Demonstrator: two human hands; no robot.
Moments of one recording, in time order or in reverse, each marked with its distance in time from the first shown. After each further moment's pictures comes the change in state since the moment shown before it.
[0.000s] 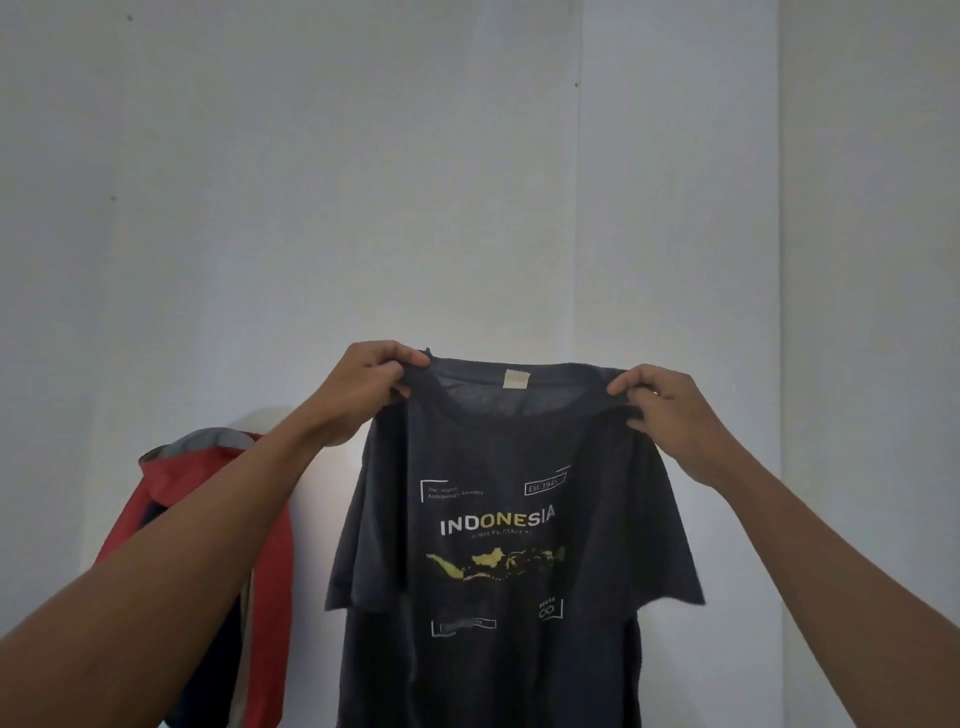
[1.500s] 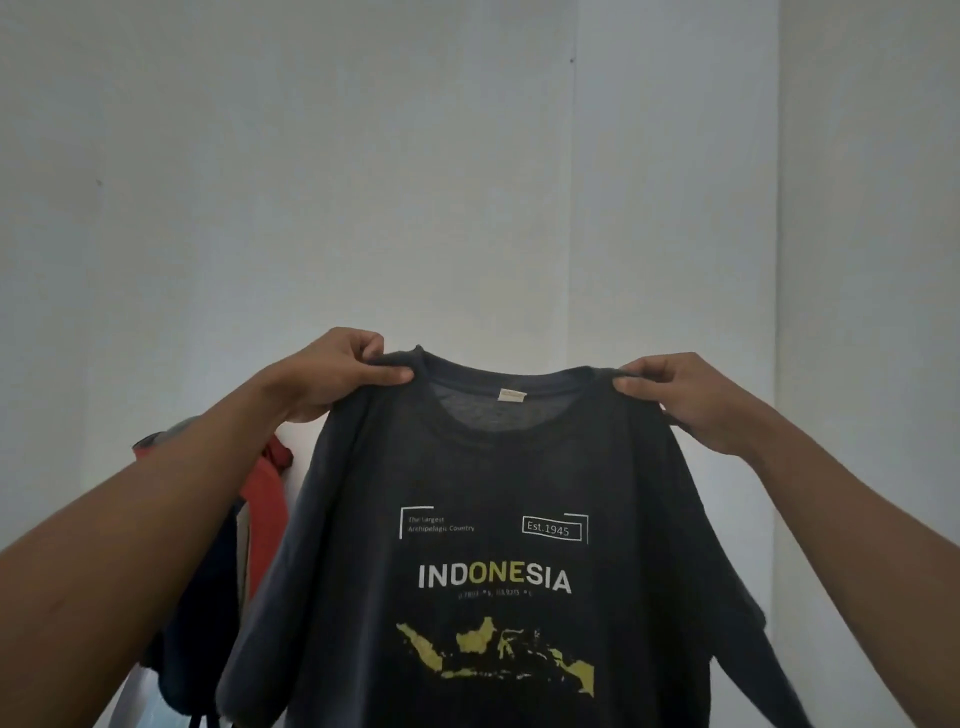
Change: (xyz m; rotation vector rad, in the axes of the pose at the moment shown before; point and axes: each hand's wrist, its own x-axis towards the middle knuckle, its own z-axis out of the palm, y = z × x) left_hand 0.001 0.010 -0.018 0.005 -0.249 -0.149; right_hand 0.009 0.003 -0.043 0.041 -0.315 0.063
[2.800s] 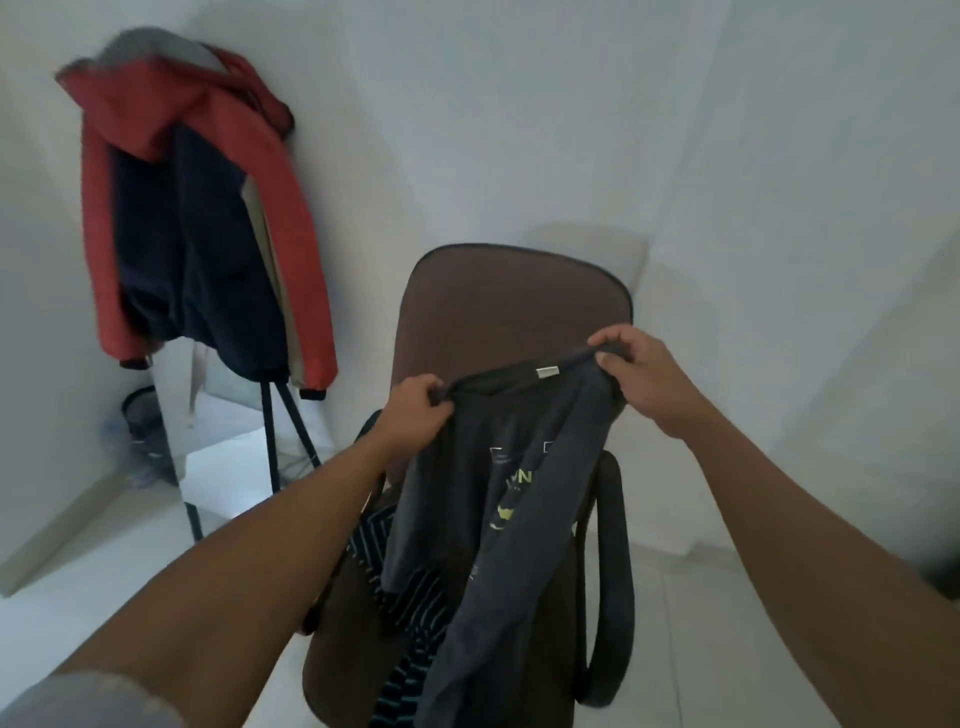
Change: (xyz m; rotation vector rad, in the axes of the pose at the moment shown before) left_hand -0.094 -0.448 0.097 0.353 -0.025 -0.474; right_hand -0.029 0.291 0.265 -0.150 -0.044 0.409
